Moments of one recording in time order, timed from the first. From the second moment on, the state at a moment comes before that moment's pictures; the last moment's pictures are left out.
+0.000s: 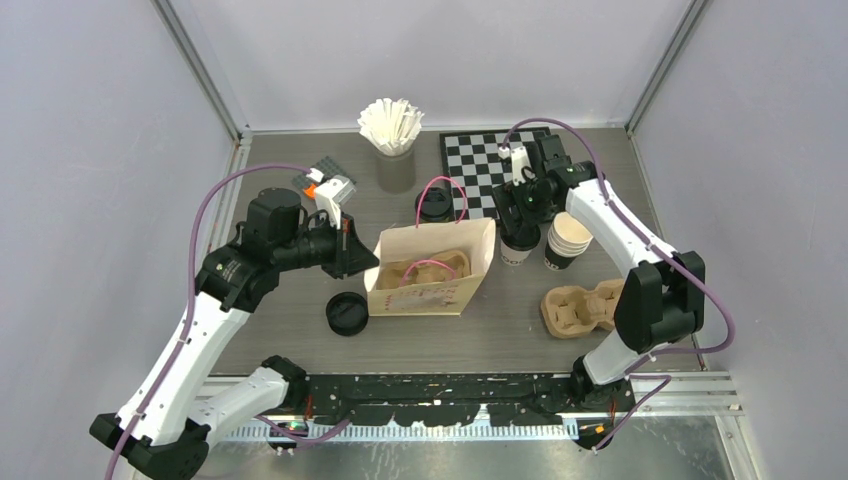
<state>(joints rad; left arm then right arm) -0.49 0.91 1.18 -0.81 0.50 -0.25 0.28 1.60 1.36 -0.81 -0.10 -0.15</state>
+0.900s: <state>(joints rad) -0.49 0.91 1.18 -0.81 0.50 -0.26 0.28 1.58 1.31 -0.80 -0.09 -0.15</state>
